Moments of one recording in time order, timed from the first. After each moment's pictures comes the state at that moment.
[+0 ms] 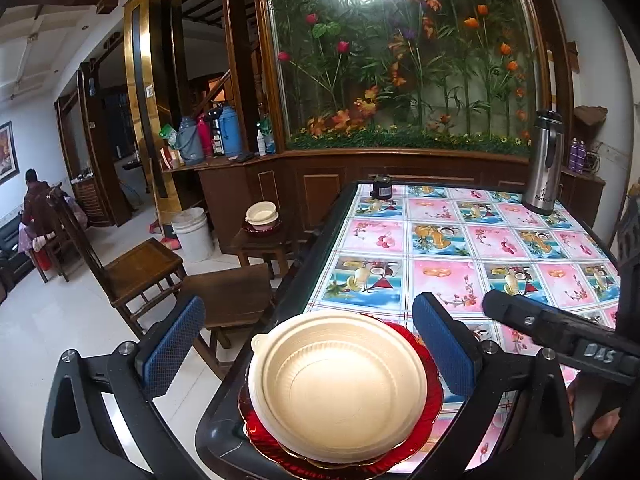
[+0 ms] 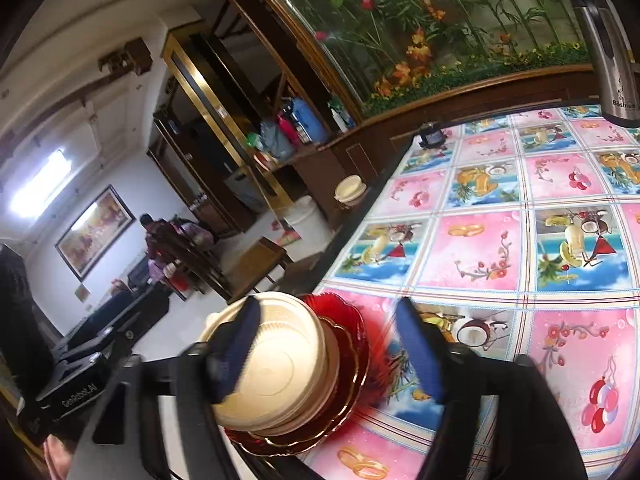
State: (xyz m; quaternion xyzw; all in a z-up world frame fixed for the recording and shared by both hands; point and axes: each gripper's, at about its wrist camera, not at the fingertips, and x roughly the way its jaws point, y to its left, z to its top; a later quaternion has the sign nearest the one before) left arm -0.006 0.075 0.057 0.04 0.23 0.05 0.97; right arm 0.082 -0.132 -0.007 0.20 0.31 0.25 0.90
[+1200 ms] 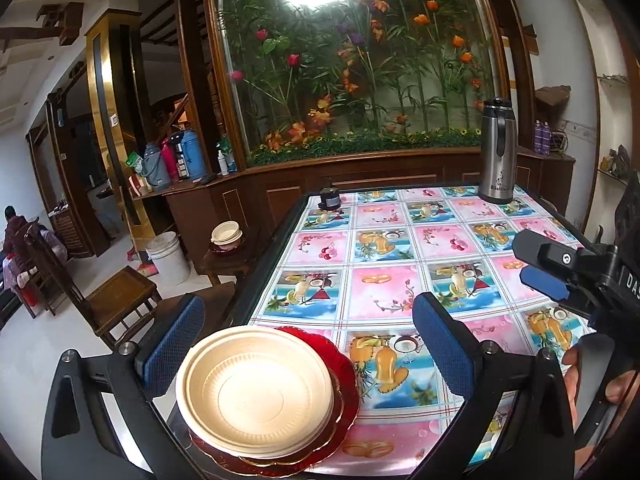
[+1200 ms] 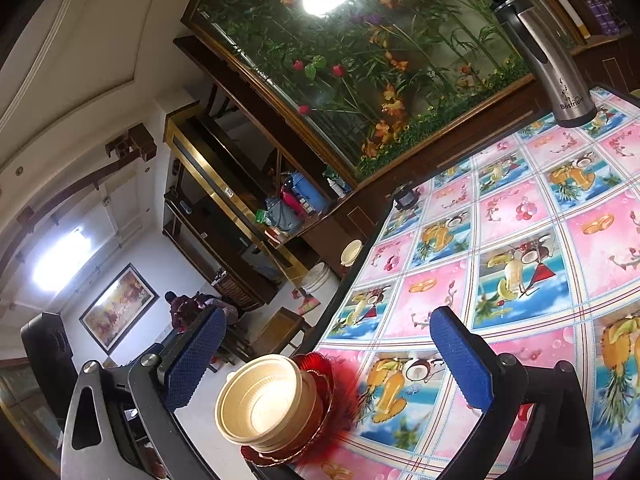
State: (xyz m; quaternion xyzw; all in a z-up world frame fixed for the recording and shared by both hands) left arm -0.021 -0.005 0.075 0.07 0.22 0.00 0.97; right arm 0.053 -0.253 0.013 0.30 0.21 0.24 0.90
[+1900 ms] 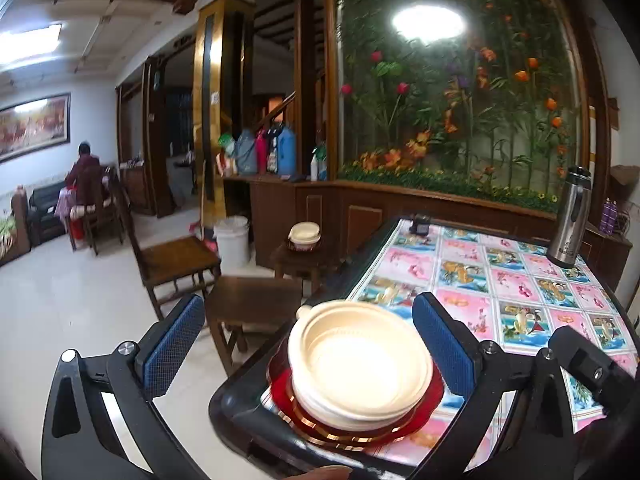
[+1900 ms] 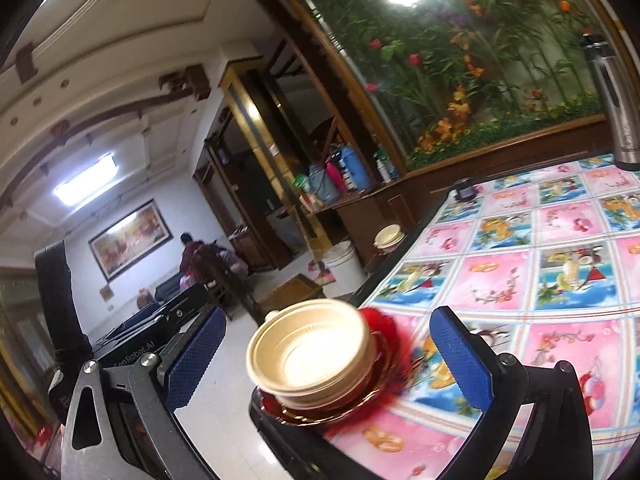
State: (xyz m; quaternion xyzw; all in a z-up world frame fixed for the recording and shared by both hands) left arm -0.077 0.085 0.053 -0.04 0.17 0.15 0.97; right arm -0.004 -0.148 0.014 0.18 0.20 0.32 0.91
